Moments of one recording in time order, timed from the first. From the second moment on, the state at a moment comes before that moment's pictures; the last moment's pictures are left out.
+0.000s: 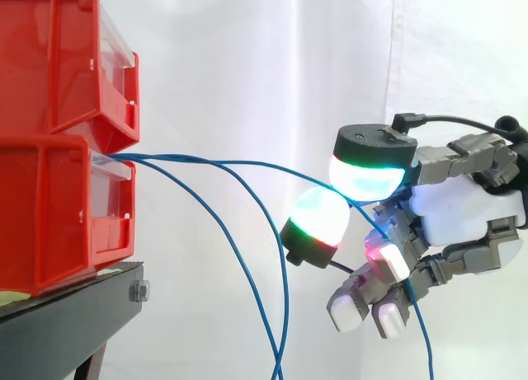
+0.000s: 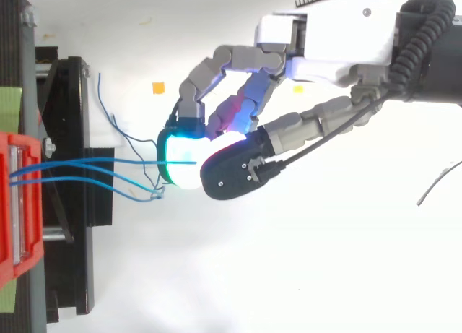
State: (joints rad) arm 0.04 -2.21 -1.22 -3.03 -1.50 -0.16
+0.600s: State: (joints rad) arm 0.04 -2.21 -1.26 -2.95 -1.56 -0.06
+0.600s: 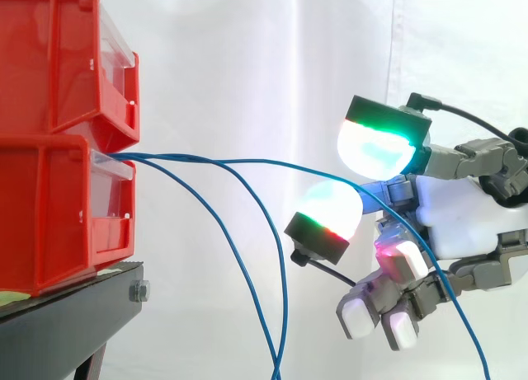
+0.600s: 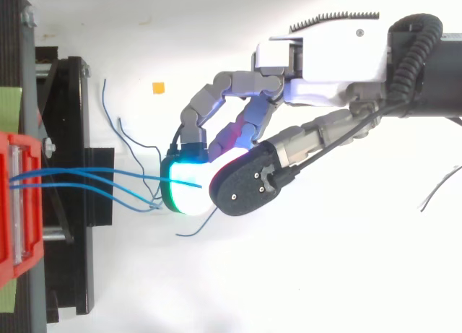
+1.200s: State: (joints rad) arm 0.04 -2.21 -1.27 -2.95 -1.56 -0.06
